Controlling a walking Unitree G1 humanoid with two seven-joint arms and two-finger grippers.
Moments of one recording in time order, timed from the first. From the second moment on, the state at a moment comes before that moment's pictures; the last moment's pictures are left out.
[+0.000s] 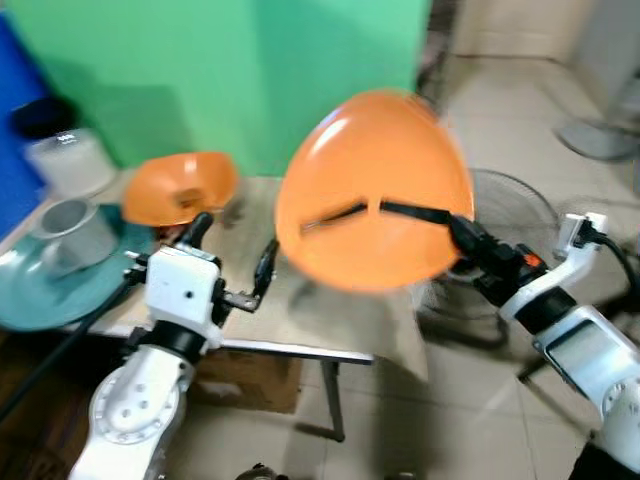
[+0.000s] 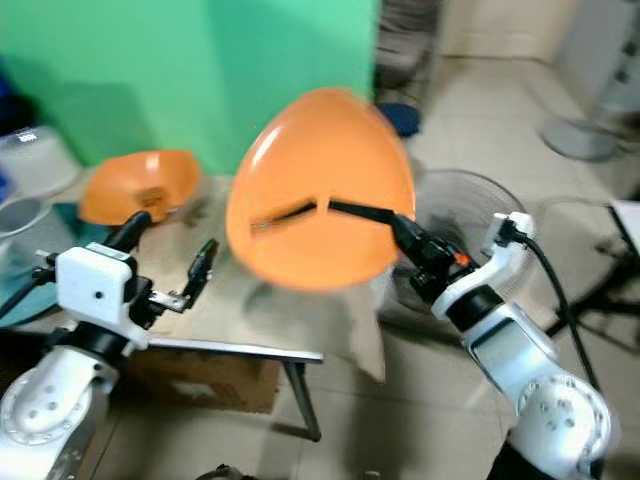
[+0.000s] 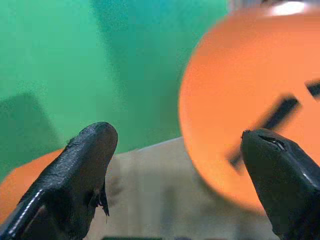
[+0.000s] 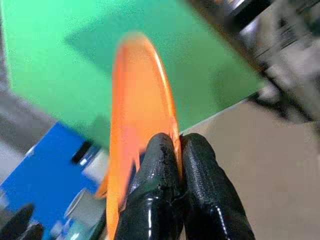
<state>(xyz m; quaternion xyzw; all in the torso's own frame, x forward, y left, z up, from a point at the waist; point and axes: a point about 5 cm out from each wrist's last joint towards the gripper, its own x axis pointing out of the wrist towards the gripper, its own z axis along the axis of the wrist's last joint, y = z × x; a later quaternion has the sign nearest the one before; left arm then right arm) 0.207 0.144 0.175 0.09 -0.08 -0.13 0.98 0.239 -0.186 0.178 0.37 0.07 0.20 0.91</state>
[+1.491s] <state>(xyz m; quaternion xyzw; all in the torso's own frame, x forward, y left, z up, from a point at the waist) 0.215 0.146 0.166 0.10 -0.05 -0.09 0.99 0.252 -0.216 0.165 0.46 0.01 -0.04 0.89</state>
